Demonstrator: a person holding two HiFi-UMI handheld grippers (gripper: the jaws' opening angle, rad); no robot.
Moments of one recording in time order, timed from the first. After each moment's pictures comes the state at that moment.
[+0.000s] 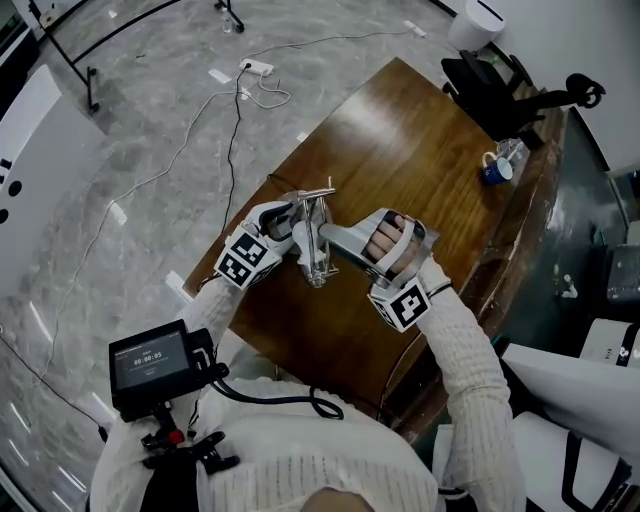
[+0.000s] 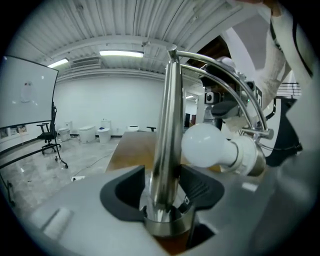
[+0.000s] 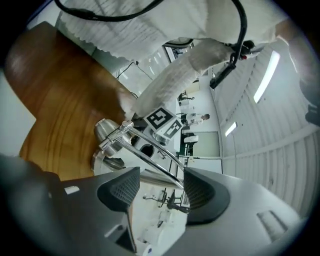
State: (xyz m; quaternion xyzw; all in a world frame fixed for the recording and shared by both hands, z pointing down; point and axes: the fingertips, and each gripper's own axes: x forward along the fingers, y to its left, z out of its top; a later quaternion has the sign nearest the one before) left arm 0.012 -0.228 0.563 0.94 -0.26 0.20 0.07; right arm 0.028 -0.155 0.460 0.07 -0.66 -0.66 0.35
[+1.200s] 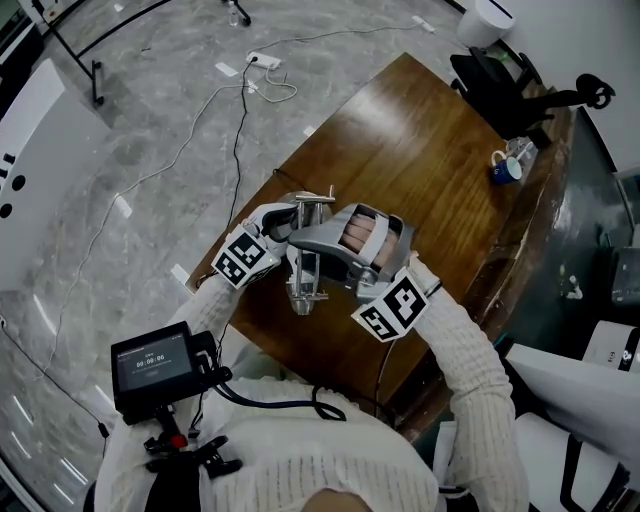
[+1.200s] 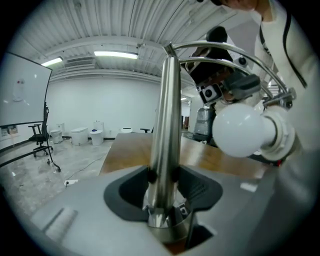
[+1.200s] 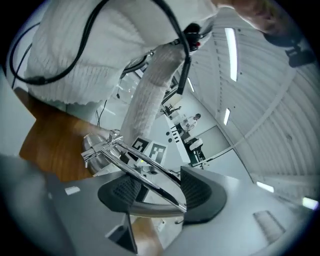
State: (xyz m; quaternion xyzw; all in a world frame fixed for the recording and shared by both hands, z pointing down) left arm 0.009 -0.218 0.563 0.96 -0.22 0.18 0.06; right arm -0.029 -0.129 0.431 0.03 -0.82 -0.50 0.28
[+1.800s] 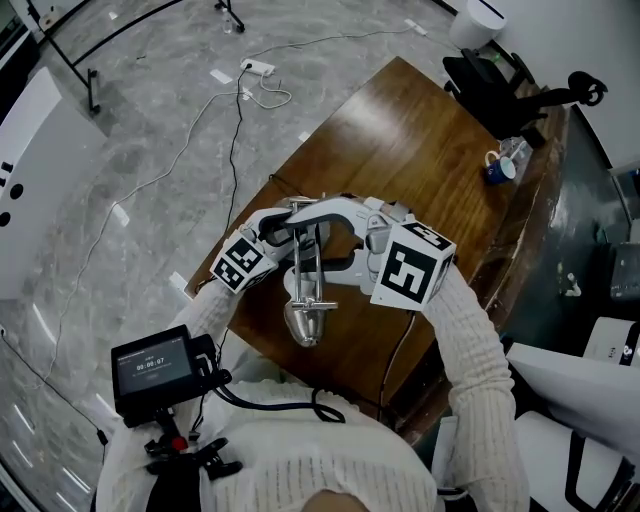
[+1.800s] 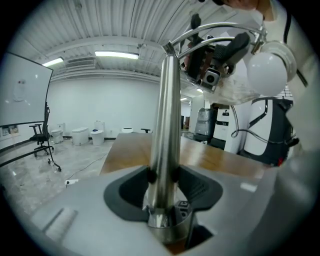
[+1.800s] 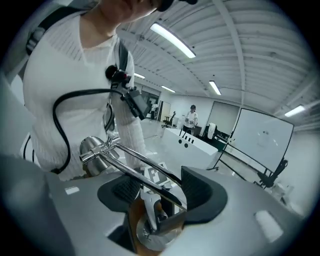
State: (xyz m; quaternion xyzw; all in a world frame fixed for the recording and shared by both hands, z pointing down) left arm 0.007 -0.219 0.567 0.95 -0.23 0.18 0.06; right arm -0.032 -0.138 0.378 -0.06 -0.95 -0.19 0.25
